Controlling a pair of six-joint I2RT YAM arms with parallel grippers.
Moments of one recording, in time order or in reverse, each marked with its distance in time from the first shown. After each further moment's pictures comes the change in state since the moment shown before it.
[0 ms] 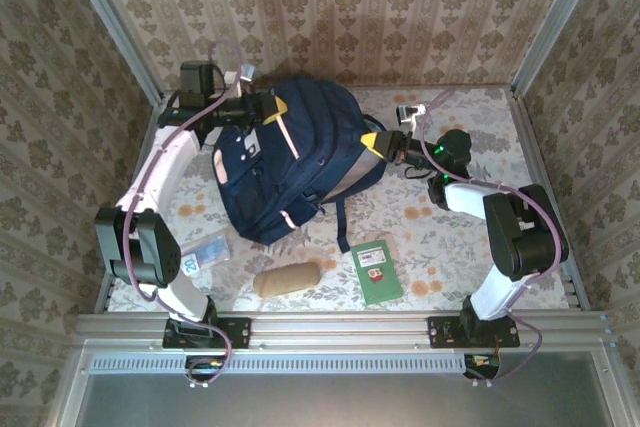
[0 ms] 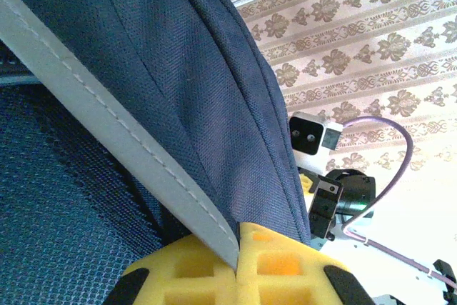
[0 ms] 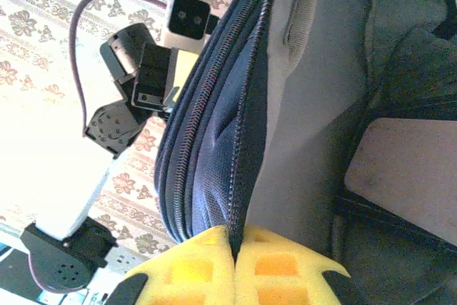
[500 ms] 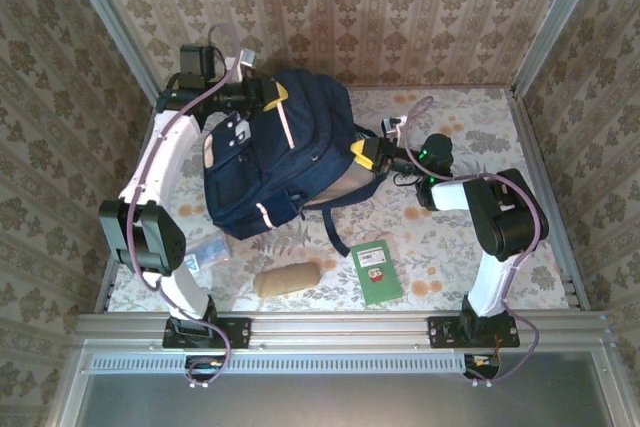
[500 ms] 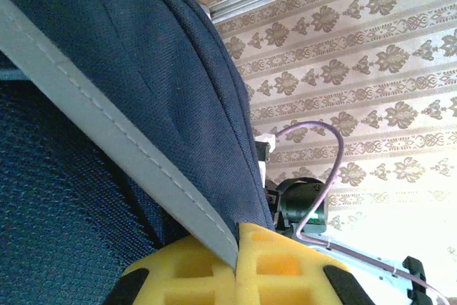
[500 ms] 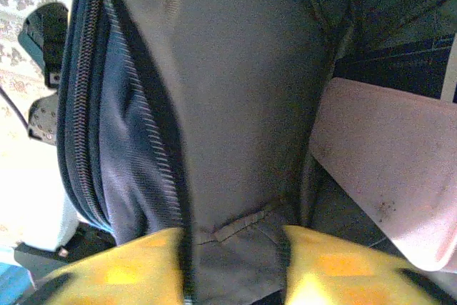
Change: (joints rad) left arm -0.016 0.086 0.209 -0.143 -0.026 0.005; right arm 0.050 0.158 0.016 0.028 0.006 0.080
